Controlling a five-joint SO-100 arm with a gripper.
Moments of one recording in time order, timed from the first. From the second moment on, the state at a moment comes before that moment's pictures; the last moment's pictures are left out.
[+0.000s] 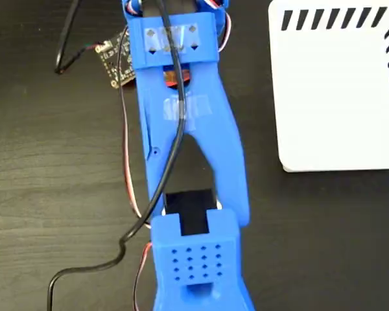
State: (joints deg) arm 3.3 54.0 41.3 95.9 -23.6
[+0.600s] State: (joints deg) arm 4.0 43.9 37.1 95.9 -25.8
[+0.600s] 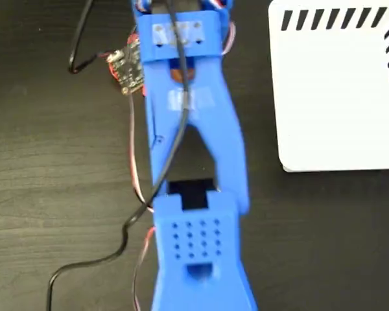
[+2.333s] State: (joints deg) arm 4.2 30.2 23.8 95.5 -23.1
